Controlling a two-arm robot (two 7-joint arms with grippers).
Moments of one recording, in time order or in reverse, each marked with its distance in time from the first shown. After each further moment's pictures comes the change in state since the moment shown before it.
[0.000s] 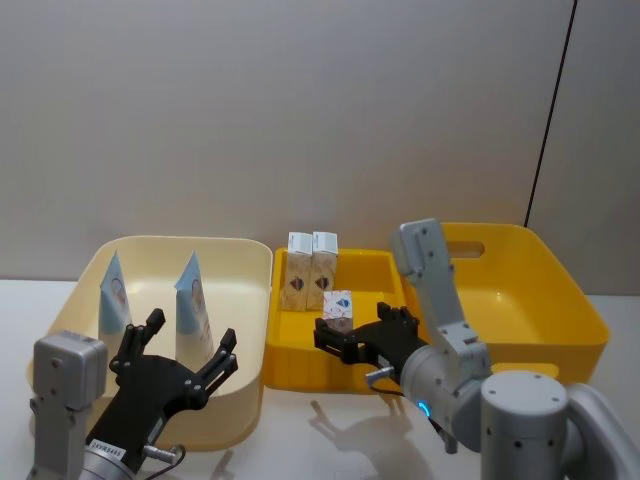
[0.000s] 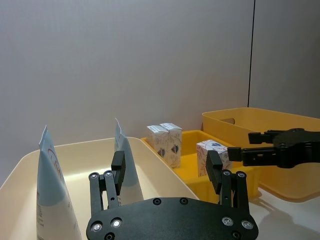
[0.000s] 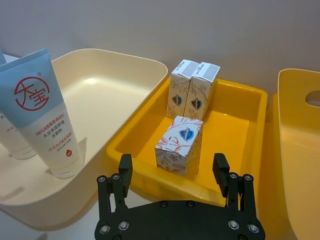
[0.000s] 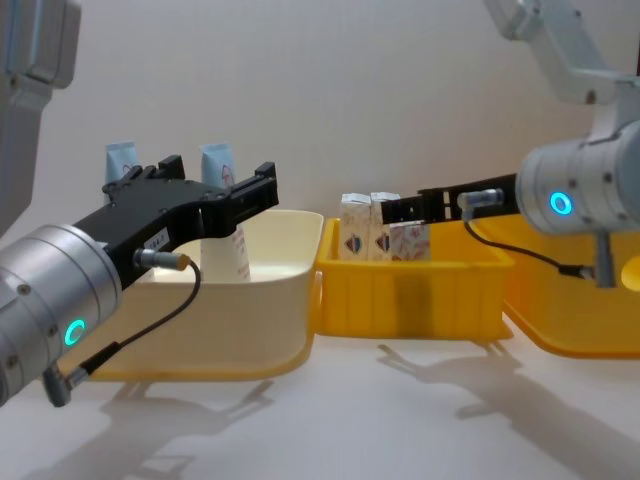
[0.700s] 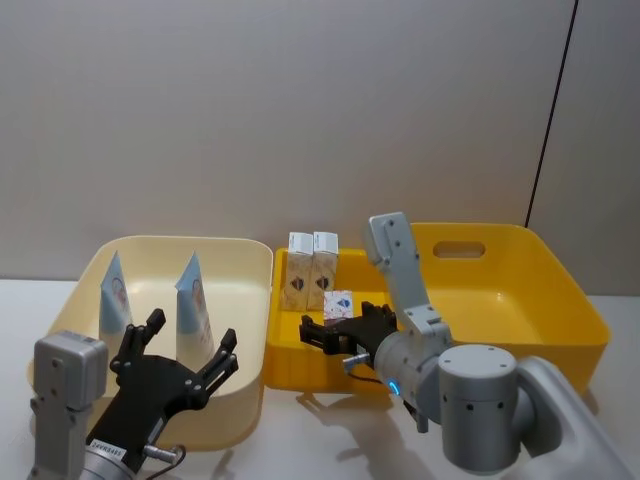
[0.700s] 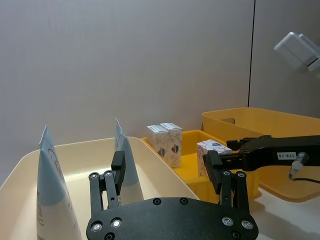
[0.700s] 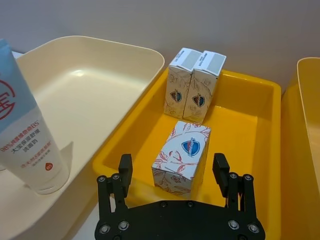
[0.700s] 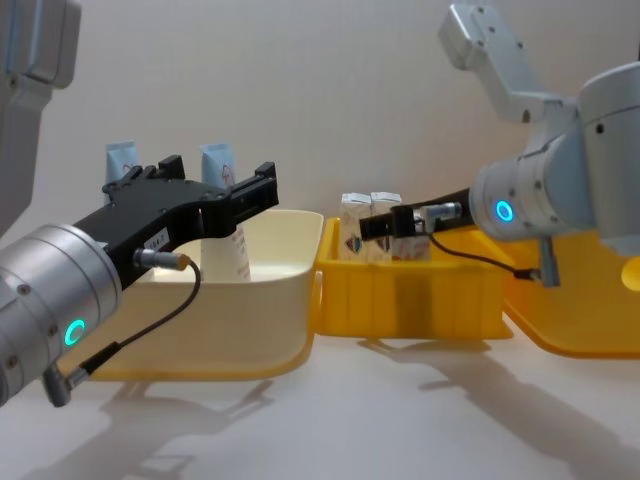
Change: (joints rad) left arm 0.000 0.000 0.000 0.000 0.000 0.000 0.000; right arm 0.126 -0.078 -0.004 0.221 -0.029 -0.006 -0.017
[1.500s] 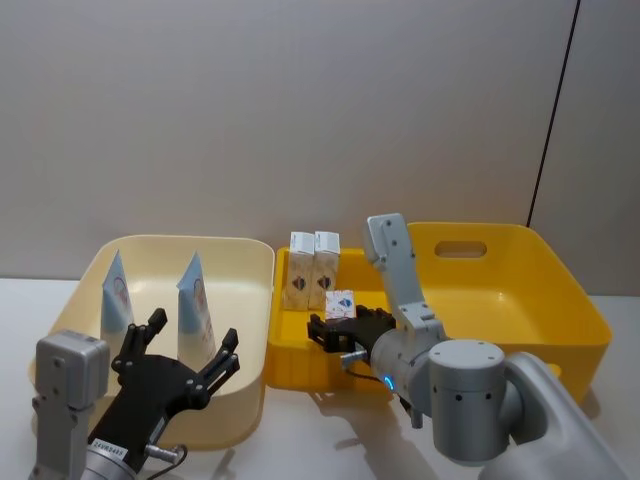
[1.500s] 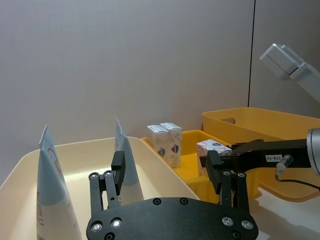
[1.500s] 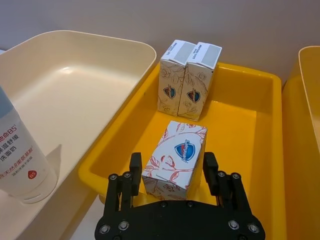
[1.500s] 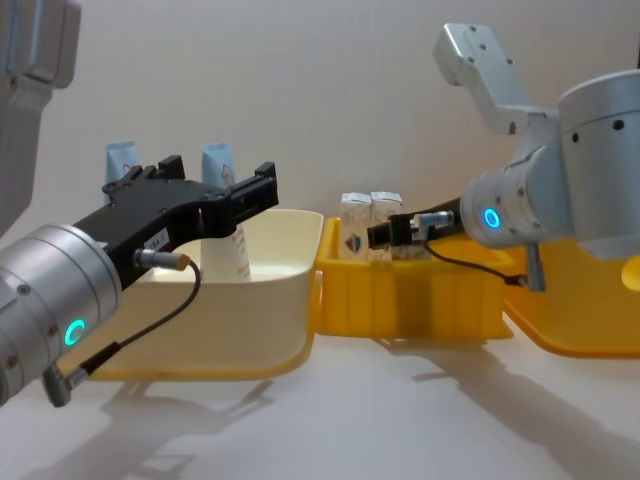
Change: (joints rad) left arm 0.000 0.000 0.000 0.000 0.000 0.000 0.000; right arm 0.045 -0.037 0.021 0.100 -0.012 -0.013 -0.018
